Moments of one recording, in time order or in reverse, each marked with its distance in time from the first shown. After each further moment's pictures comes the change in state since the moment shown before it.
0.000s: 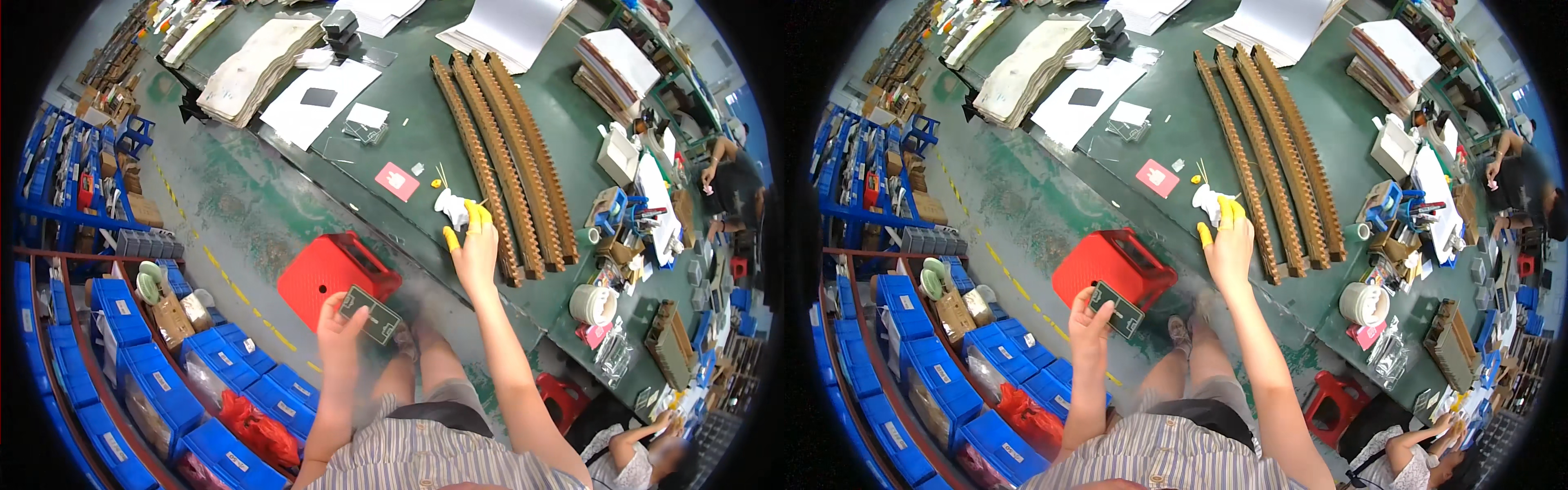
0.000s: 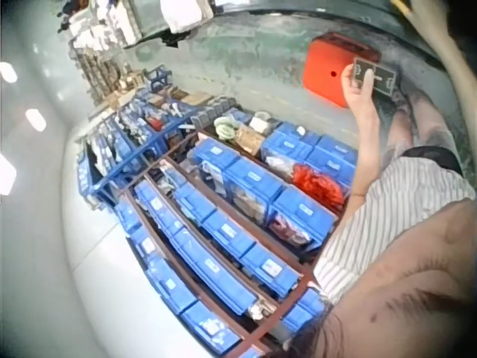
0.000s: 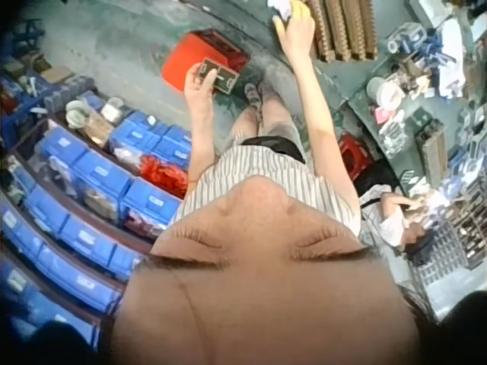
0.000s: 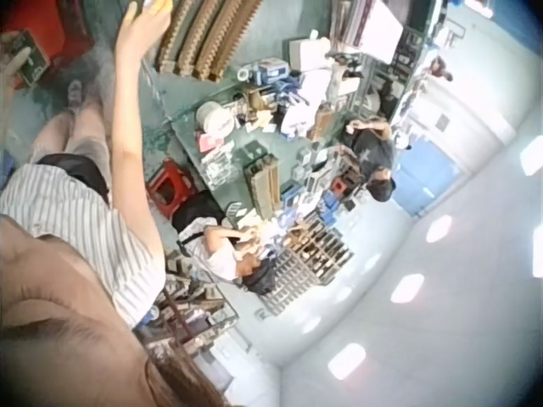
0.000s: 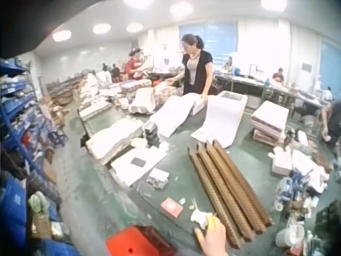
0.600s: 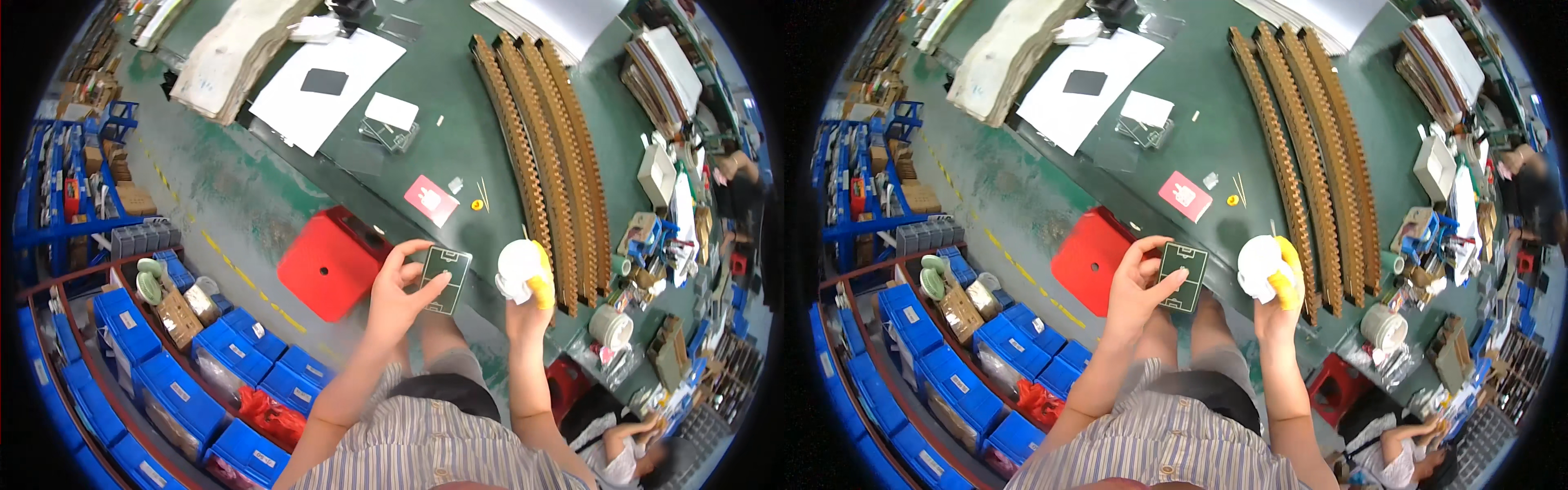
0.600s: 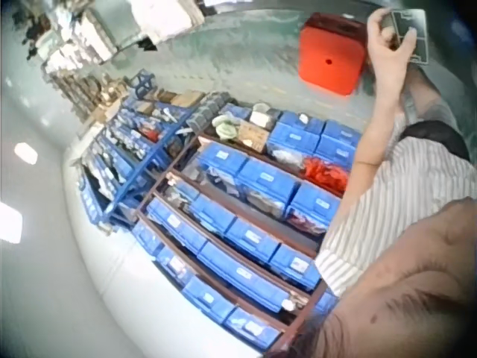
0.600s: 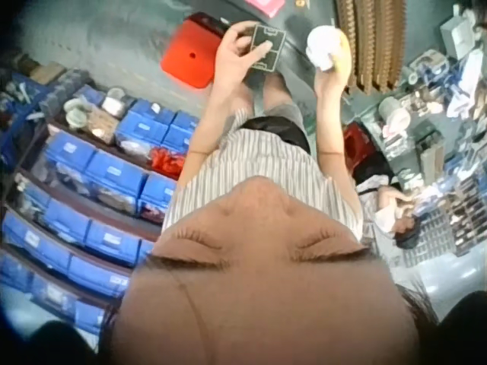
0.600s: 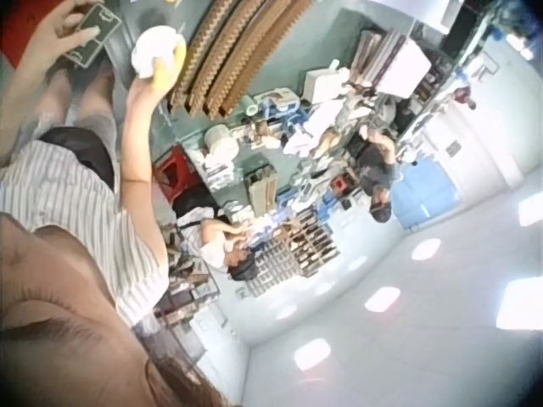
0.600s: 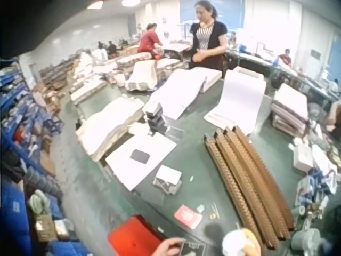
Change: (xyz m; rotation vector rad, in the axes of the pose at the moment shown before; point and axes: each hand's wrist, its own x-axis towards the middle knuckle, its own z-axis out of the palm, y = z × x) left_hand 0.148 0.035 0.064 0.289 -0.321 -0.185; right_hand 0.028 -0.039 -0.011 1.425 0.072 0.864
